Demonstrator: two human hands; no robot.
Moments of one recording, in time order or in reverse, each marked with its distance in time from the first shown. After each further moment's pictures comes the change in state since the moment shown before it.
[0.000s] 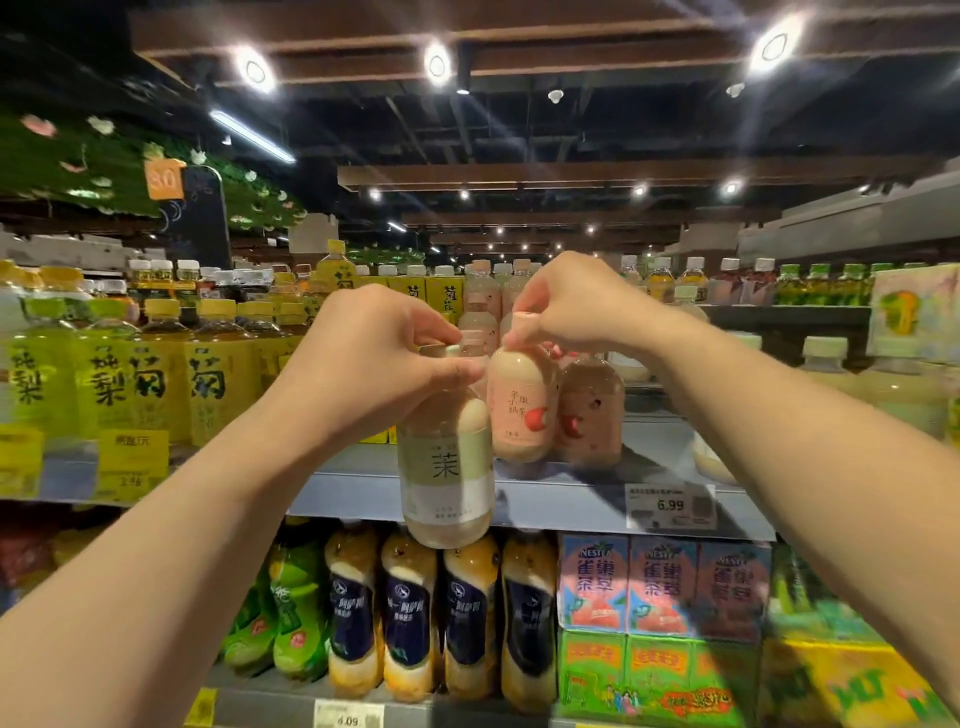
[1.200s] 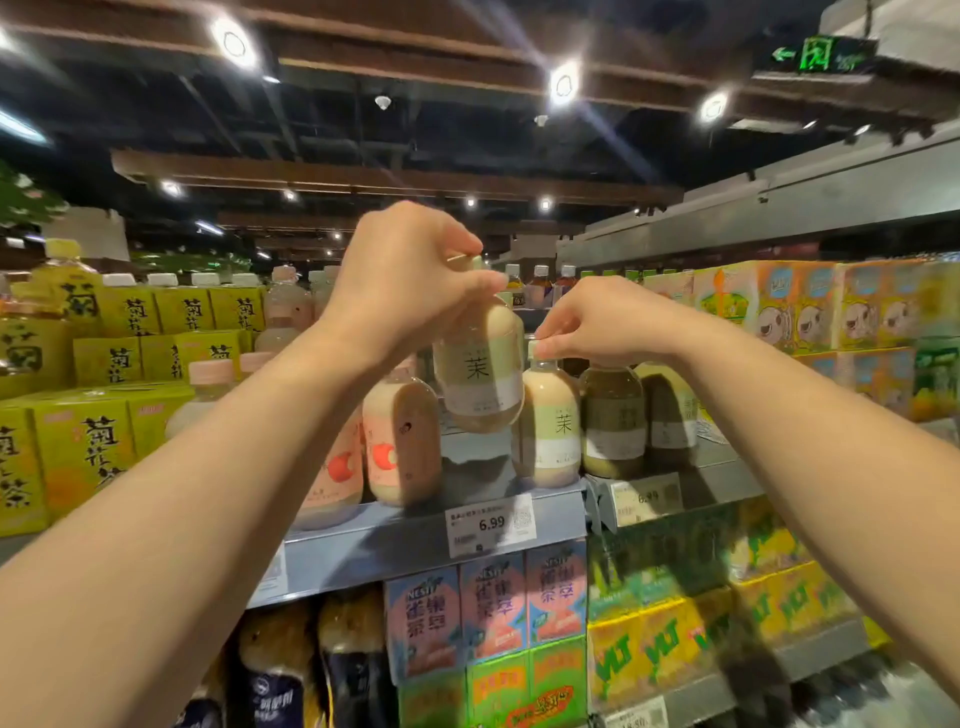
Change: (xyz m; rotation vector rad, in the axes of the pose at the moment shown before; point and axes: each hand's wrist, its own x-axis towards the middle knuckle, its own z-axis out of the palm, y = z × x) left_hand 0.106 0.113 0.099 -0.301 0.125 0.262; right_hand -0.076 0.134 -0.087 -0.393 0.008 0.290
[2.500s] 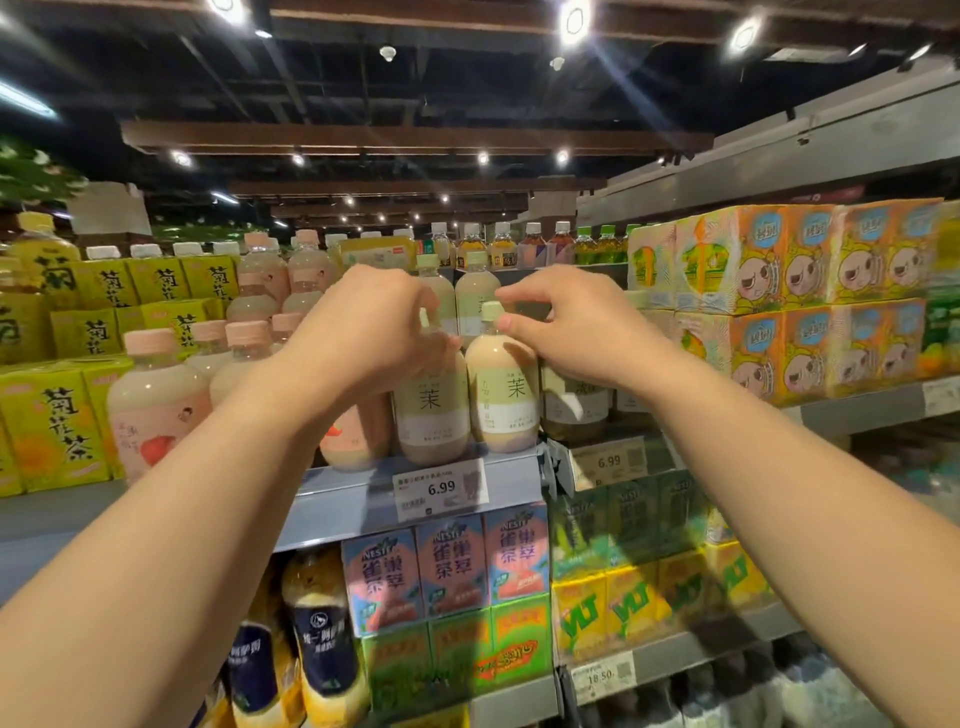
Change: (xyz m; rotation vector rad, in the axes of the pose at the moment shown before) left_hand -0.024 0.000 0.045 0.431 -0.354 -0.050; right_hand -0.039 0.014 0.026 0.203 0.214 -0.028
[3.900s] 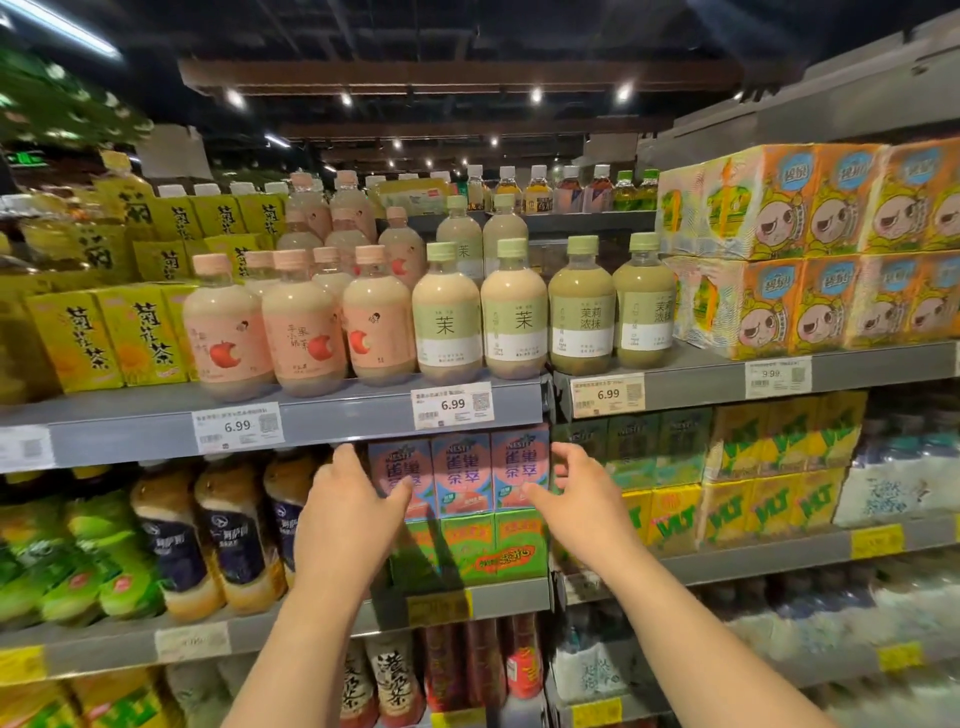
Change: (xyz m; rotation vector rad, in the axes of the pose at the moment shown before) left_hand -0.185 -0.005 0.126 -0.243 -0.037 -0.714; right_hand -0.165 0.030 0.136 0.430 -0.213 0.540
